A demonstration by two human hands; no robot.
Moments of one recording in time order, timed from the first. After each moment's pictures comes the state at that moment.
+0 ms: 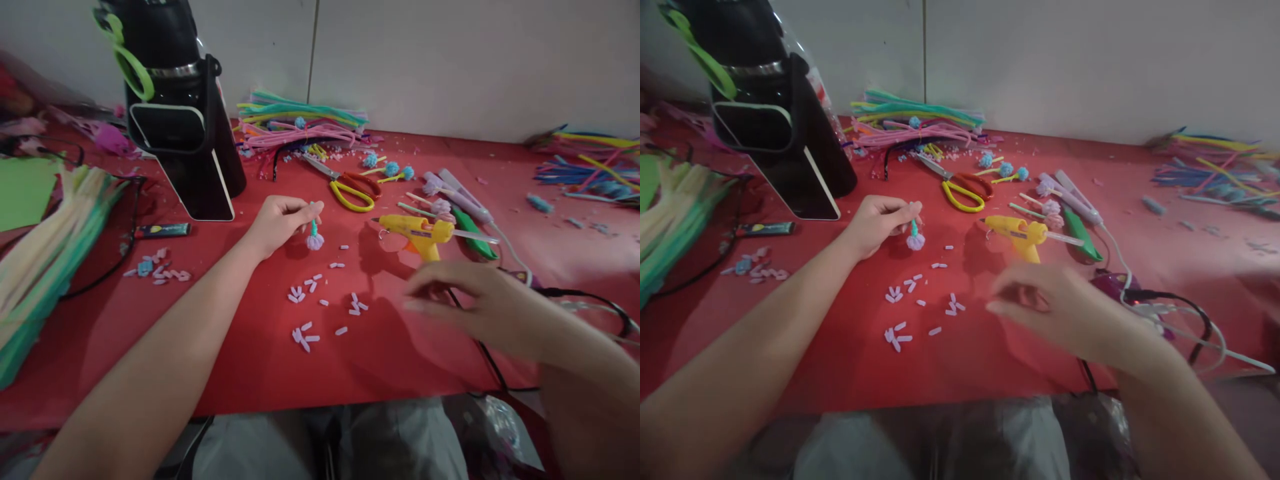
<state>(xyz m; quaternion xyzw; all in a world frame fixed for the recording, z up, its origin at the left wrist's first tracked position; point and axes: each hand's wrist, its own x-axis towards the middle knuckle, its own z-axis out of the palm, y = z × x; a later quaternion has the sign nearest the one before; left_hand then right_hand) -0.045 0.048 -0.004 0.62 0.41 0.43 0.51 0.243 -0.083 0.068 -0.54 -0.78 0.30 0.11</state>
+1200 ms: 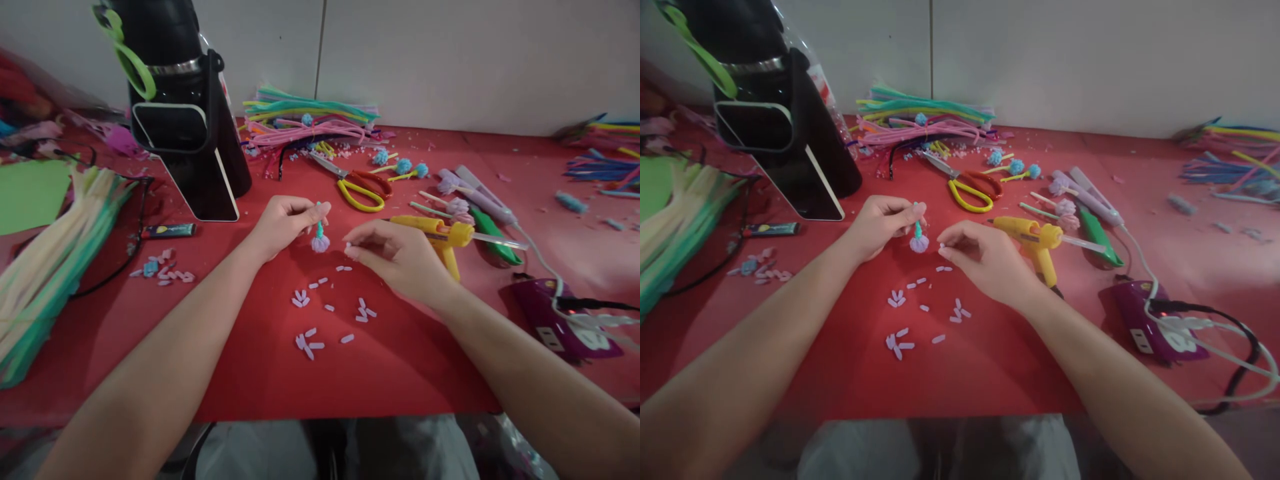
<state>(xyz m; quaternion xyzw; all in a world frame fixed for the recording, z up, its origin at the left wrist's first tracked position) -0.046 0.048 -0.007 0.63 0.40 0.43 0.51 0.173 -0.022 0.016 -0.45 -0.74 0.32 0.38</state>
